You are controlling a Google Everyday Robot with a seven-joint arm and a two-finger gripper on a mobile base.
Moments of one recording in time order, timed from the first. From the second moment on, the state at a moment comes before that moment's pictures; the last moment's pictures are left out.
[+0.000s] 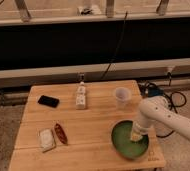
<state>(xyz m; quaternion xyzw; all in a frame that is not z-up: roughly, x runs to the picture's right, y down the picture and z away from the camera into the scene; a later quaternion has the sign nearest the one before) 0.224 0.275 0.797 -0.42 -0.04 0.13 0.90</state>
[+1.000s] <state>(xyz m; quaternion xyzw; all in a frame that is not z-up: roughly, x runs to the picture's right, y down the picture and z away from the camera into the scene) 0.218 0.265 0.802 -0.42 -0.05 0.13 0.90</state>
